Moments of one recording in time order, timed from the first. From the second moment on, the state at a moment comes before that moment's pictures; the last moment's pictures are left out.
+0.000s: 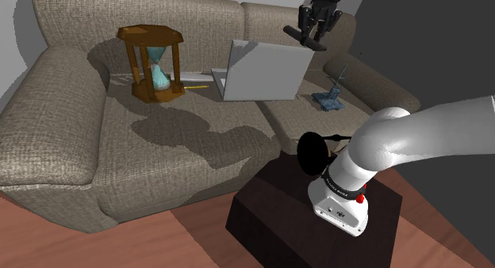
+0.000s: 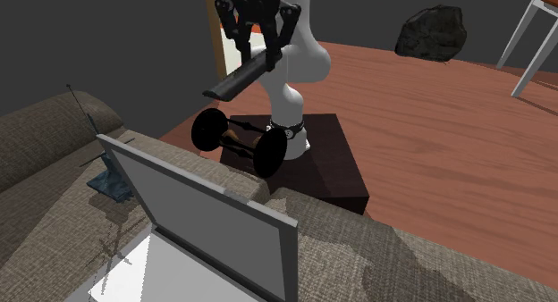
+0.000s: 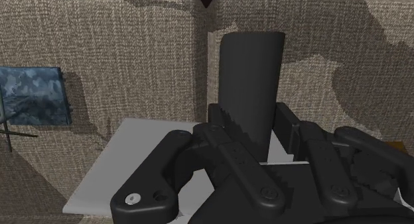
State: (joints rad) arm -0.13 -0.73 -0.06 -2.25 -0.06 1.53 0.30
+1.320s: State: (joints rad) arm -0.26 -0.86 -0.48 -2.23 -0.37 1.45 -0.16
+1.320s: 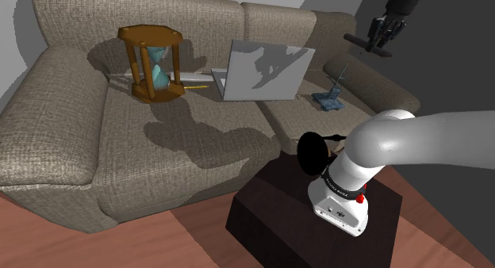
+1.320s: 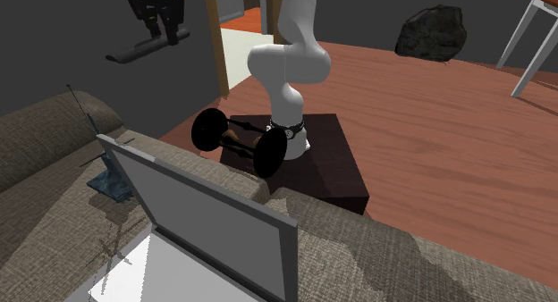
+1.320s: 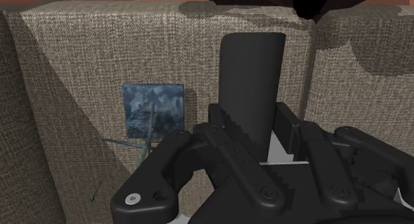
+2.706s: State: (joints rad) arm -0.30 -0.90 -0.62 -2.45 -0.49 1.66 -0.20
